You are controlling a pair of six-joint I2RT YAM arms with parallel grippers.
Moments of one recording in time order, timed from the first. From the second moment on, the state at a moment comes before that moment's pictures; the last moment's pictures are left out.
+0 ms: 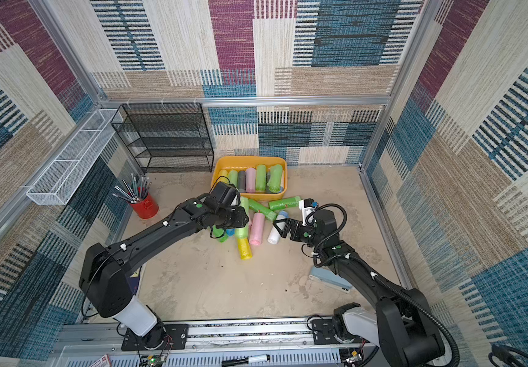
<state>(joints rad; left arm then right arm) -0.68 1.68 1.47 -0.71 0.02 -0.61 0.29 1.17 0.56 0.16 -0.49 0.63</state>
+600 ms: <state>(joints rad) -0.52 2.23 2.22 -0.88 0.14 -0.44 0.28 1.29 0.63 0.13 -0.35 0.61</state>
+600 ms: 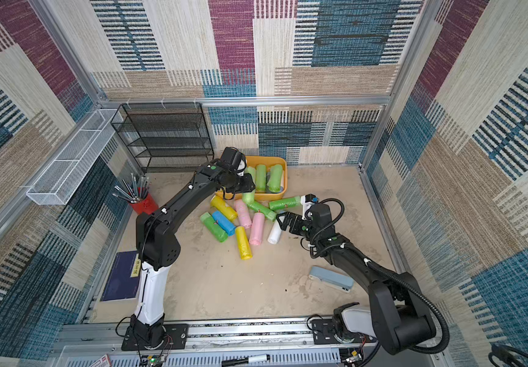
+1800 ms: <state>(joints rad) -0.45 2.71 2.53 -0.40 0.37 -0.54 0.27 1.30 0.55 0.10 -0.36 0.67</state>
